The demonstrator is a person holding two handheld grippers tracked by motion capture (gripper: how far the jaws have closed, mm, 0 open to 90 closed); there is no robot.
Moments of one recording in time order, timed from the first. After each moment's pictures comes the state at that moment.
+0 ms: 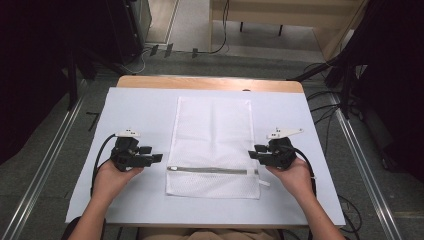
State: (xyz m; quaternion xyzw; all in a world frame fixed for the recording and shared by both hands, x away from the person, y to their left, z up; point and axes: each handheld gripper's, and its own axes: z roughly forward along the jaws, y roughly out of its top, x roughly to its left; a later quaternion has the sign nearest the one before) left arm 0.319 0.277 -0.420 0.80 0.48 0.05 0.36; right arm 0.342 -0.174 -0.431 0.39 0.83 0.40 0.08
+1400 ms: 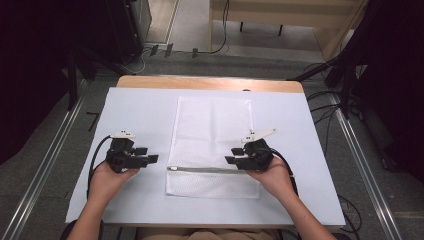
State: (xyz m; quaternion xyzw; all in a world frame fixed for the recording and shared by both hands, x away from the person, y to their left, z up) left arm 0.316 0.286 -0.421 0.79 0.49 0.06 0.36; right arm 0.335 -0.113 -0.426 0.32 0.85 0.41 0.04
